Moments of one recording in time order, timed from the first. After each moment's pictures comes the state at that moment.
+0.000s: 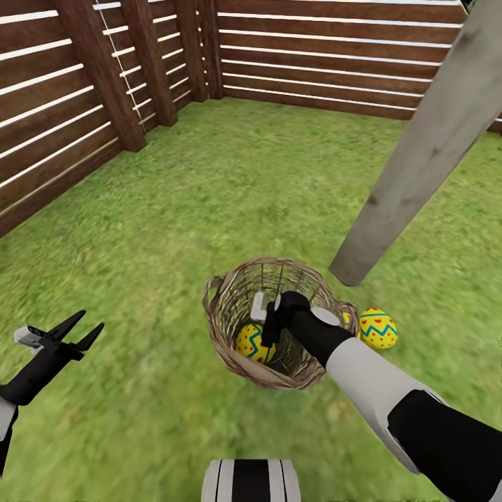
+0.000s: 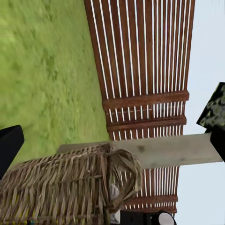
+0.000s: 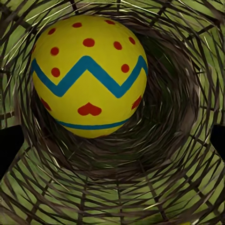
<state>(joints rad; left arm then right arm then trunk) -0.56 0.31 0.66 -0.80 0.67 0.84 -1.23 -1.07 0.11 0.64 -0.68 0.75 0.53 0.84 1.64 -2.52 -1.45</state>
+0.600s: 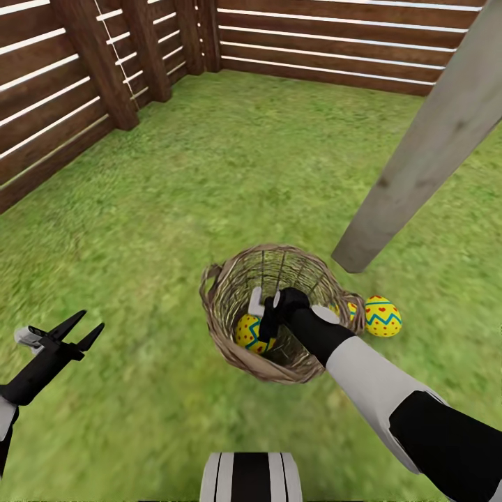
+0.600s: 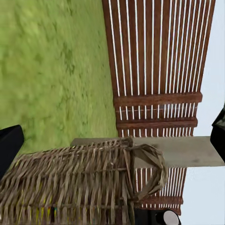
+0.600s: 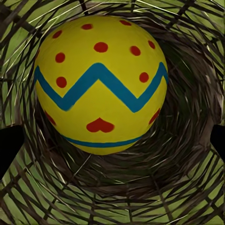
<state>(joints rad) -0.56 0.31 0.66 -0.80 0.67 0.84 -1.23 -1.07 0.11 0.63 -0.73 0.75 0.53 0.83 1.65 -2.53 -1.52</state>
